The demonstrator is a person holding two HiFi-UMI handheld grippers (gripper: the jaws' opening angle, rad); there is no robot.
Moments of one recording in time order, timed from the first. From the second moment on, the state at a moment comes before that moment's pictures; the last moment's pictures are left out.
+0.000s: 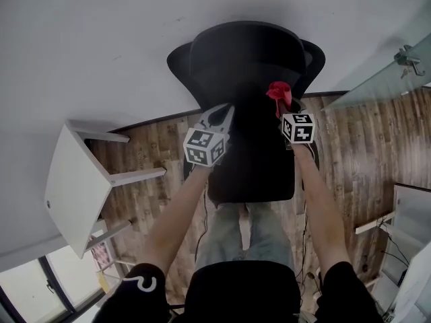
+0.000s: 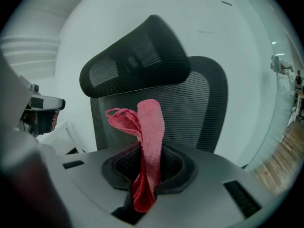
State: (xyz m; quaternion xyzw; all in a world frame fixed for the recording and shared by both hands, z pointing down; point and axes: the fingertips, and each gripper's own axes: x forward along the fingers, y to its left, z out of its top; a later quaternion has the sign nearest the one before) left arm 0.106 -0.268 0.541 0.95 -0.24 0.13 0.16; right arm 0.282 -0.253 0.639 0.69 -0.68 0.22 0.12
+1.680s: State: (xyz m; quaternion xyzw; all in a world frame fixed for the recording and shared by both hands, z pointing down) left arm -0.018 -0.309 0.624 0.93 -0.30 0.13 0.16; right arm 0.128 -0.359 0.703 0.63 -0.74 0.21 0.11
